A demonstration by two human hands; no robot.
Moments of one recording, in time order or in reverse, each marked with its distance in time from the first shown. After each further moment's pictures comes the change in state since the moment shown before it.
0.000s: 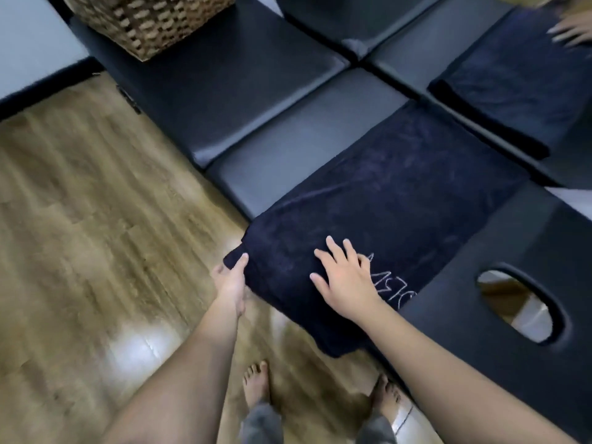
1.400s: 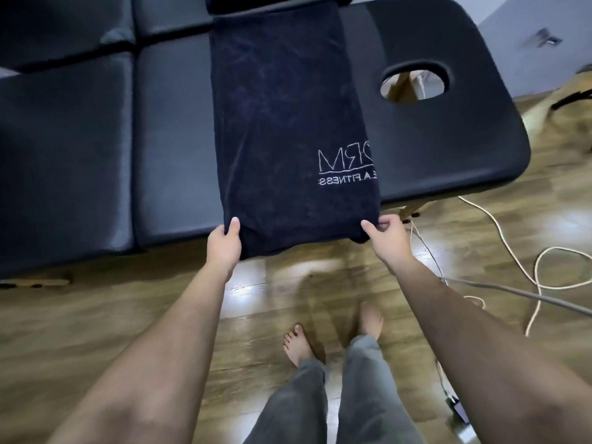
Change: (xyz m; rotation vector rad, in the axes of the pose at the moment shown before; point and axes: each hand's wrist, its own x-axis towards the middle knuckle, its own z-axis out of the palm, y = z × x) left_hand 0.033 0.109 0.021 1.129 -0.673 0.519; right_hand -0.096 -0.100 0.113 1.277 0.833 1.377
